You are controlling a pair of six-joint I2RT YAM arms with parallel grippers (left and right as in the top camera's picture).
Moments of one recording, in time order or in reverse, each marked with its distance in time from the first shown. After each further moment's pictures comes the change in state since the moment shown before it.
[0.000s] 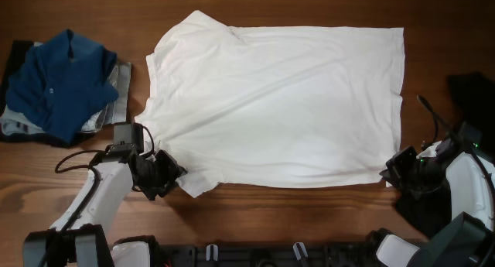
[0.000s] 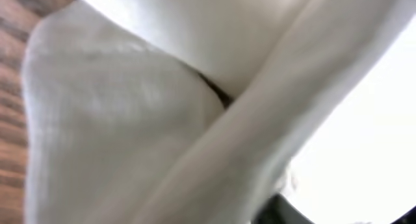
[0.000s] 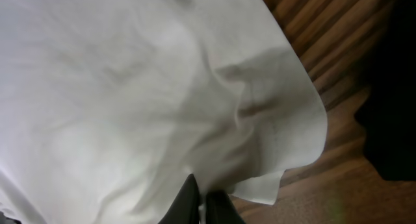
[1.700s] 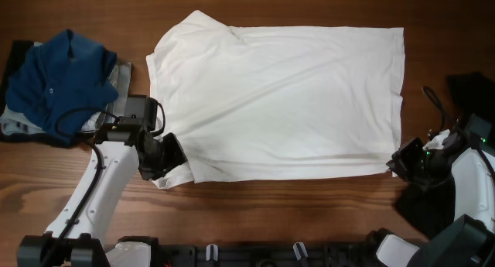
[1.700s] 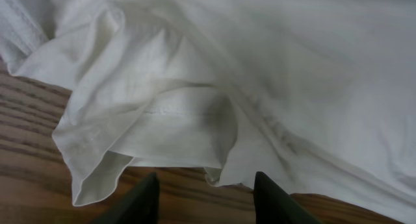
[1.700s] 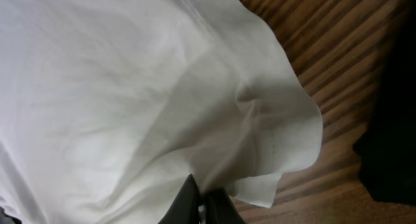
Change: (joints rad) left arm -0.159 0.002 0.272 -0.259 -0.184 0.175; right arm 0.000 0.000 0.070 0.002 -0.003 -0.053
